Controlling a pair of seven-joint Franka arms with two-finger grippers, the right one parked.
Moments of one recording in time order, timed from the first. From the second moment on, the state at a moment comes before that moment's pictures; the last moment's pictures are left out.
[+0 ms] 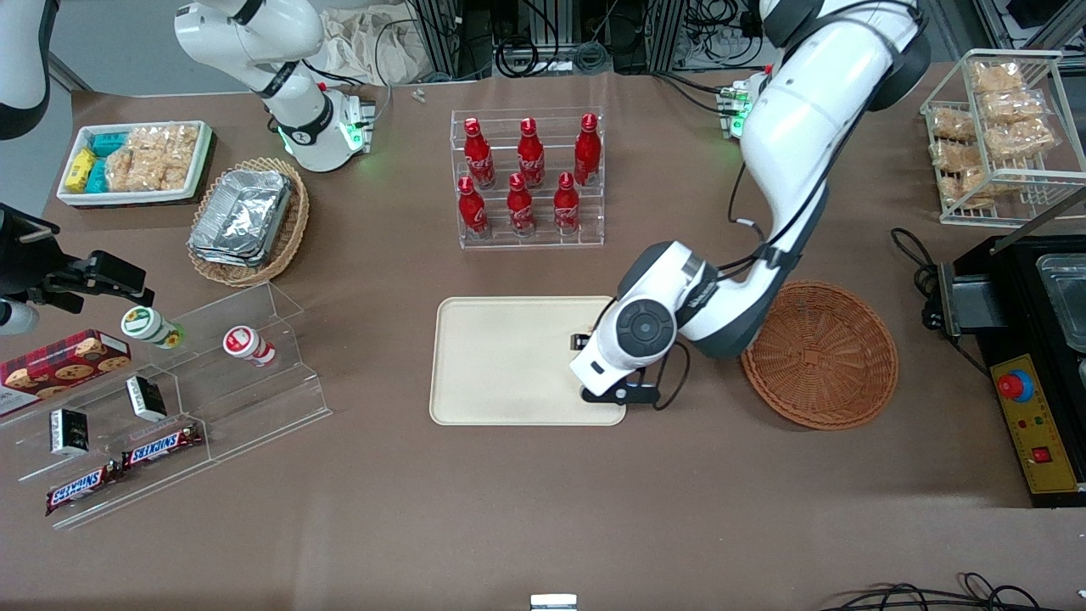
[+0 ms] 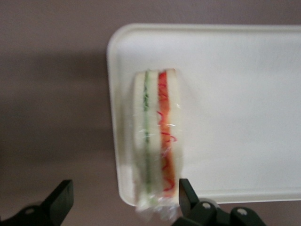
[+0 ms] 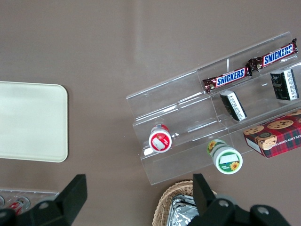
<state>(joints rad) -0.28 0.74 -0.39 -1.35 0.12 1.89 -0.64</state>
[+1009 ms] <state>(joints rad) 0.09 0.15 -0.39 -1.64 0.11 1.61 -0.30</state>
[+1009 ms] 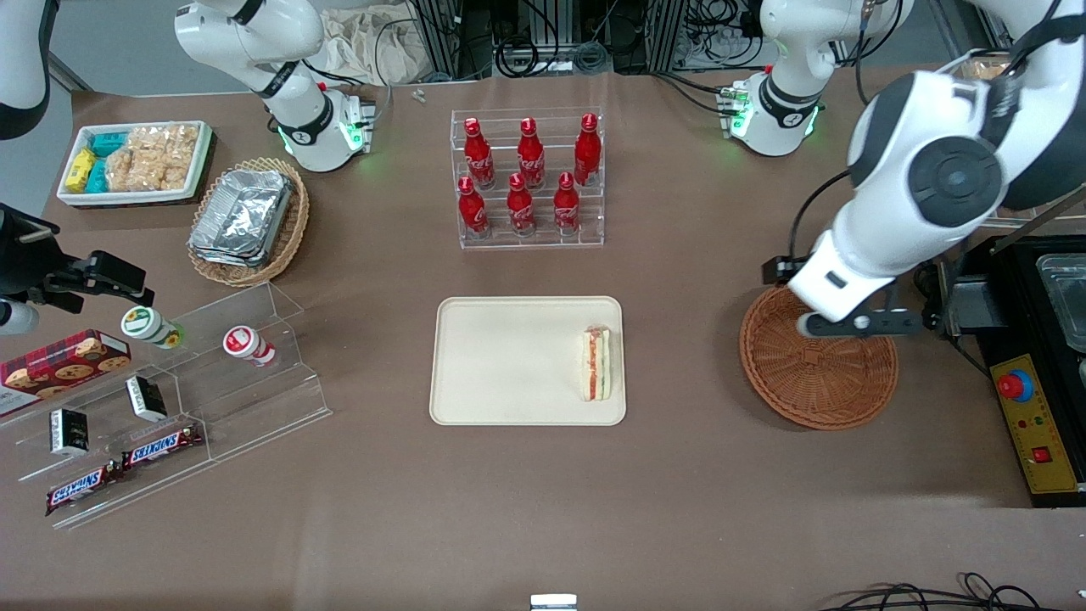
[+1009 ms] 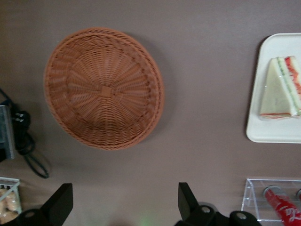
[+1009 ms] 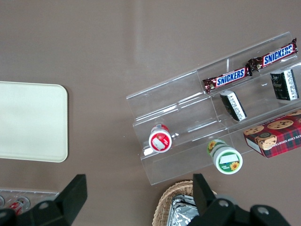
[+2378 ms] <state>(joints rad) 0.12 0.08 -0.20 -1.66 0.04 1.62 -0.06</state>
